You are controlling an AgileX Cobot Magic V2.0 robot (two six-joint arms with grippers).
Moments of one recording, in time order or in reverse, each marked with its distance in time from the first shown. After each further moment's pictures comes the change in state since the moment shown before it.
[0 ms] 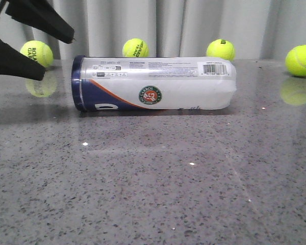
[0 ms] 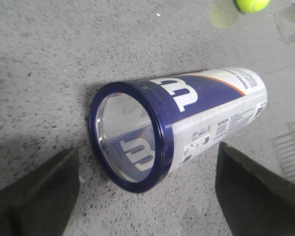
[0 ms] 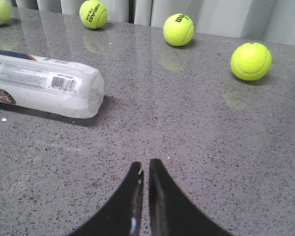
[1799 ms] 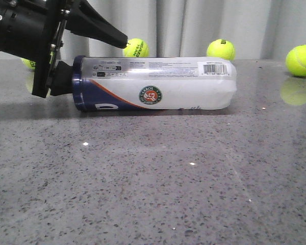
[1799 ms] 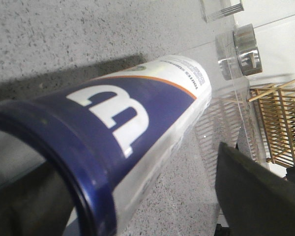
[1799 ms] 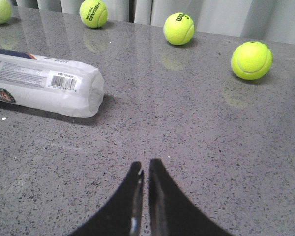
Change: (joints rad) left arm -0.102 0.263 -0.089 -0.281 0.197 0.152; right arm 0.000 0.000 0.002 0.000 0.000 0.000
